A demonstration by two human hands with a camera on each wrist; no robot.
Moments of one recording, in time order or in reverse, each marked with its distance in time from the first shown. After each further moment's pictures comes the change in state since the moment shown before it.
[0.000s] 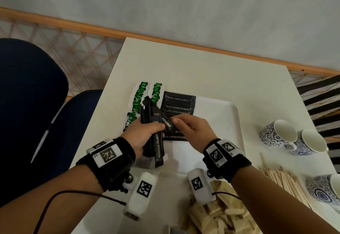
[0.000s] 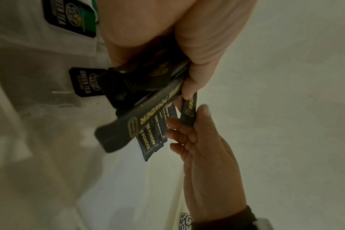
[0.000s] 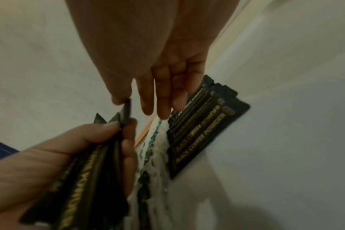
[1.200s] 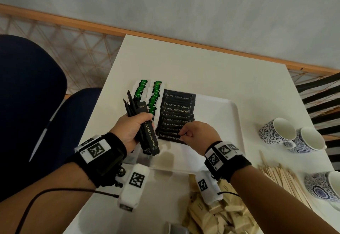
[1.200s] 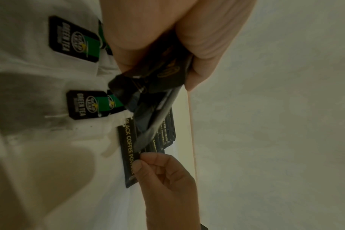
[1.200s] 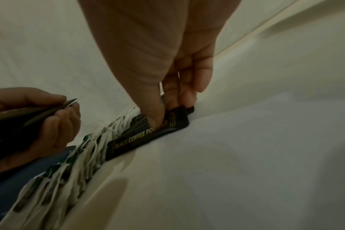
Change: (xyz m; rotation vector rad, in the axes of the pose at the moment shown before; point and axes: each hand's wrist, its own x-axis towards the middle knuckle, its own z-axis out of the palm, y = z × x) left_hand 0.005 0.008 -0.018 -0.182 0.071 -0.009; right_hand -0.008 0.015 -0.001 -0.403 -0.135 0.152
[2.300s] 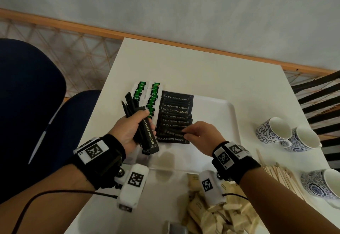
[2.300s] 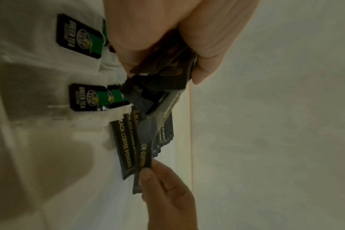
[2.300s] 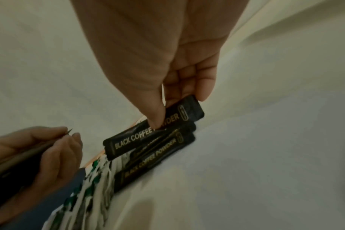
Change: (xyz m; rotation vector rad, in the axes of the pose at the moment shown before) left_hand -0.008 0.003 0.003 -0.115 -0.009 -0.073; right_hand -0.011 0.009 -0.012 0.168 -0.041 0.040
